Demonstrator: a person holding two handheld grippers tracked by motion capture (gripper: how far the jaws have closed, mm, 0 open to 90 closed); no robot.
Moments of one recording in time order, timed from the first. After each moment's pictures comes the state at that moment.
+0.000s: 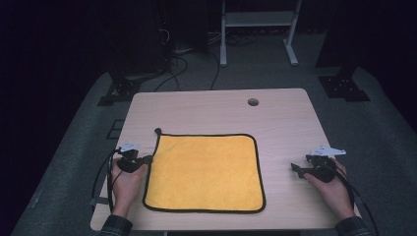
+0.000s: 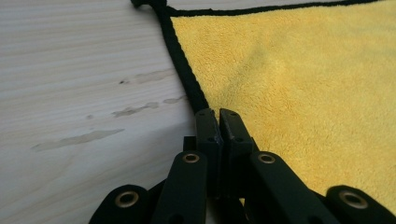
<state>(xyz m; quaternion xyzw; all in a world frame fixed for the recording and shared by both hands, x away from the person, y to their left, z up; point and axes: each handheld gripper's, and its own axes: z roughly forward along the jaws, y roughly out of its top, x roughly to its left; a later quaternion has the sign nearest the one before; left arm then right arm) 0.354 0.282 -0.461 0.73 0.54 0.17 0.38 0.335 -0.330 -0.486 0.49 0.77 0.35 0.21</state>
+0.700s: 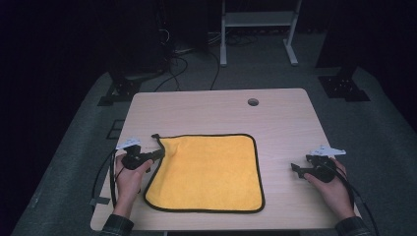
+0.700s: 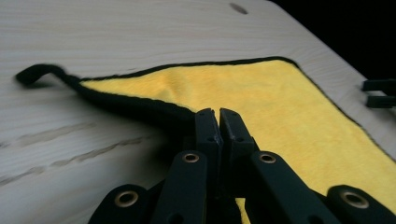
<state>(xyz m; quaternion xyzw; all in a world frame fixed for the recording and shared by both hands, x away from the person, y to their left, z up) 0.355 0.258 -0.442 0.71 0.47 0.08 0.52 0.335 -0.330 -0.486 0.49 0.77 0.35 0.21</state>
